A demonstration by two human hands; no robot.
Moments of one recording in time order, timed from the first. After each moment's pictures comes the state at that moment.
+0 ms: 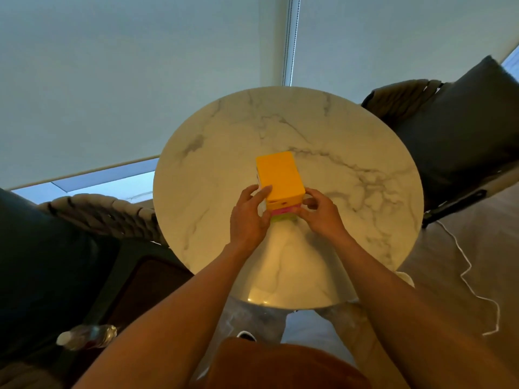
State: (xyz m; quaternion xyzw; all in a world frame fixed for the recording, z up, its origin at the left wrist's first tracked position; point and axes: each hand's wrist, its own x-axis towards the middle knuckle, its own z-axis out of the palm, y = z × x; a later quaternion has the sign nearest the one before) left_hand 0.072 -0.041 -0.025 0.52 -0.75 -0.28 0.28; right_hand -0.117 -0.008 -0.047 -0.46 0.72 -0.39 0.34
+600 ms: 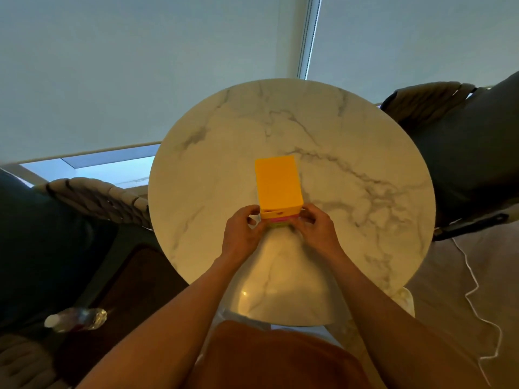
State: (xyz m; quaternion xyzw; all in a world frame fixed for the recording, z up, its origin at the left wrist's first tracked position) left_hand 0.063 -0.045 -0.056 0.59 -0.65 -0.39 0.27; right_hand -0.127 -0.015 -0.073 -0.46 0.68 -0.41 0.39
